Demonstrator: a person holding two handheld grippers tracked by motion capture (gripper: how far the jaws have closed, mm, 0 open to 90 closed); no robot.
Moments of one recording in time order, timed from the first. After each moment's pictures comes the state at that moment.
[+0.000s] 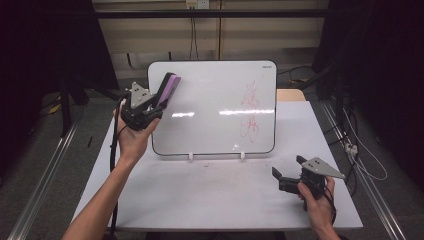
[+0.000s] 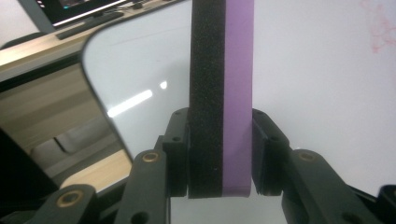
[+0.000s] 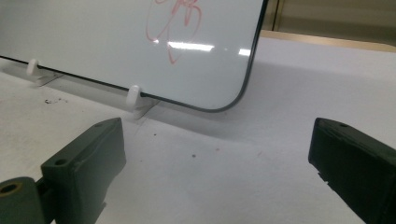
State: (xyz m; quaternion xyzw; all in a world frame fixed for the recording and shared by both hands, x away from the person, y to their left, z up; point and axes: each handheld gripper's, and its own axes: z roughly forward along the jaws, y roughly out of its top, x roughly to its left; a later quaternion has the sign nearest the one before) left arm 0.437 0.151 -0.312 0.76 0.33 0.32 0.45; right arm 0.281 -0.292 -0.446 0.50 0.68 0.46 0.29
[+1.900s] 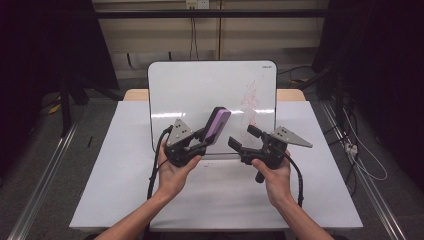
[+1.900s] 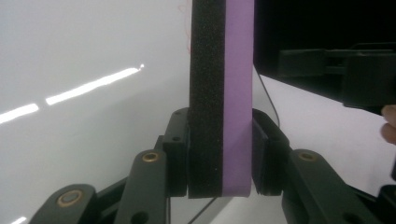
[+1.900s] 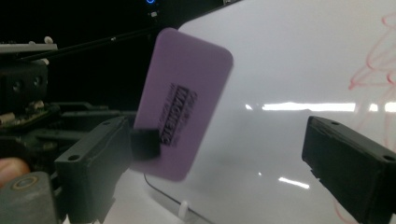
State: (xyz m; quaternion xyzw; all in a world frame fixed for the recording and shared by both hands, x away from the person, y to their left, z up) left arm 0.367 0.064 -0.361 0.76 0.29 0.17 0.55; right arm 0.341 -0.192 -0.380 0.41 0.60 0.66 0.18
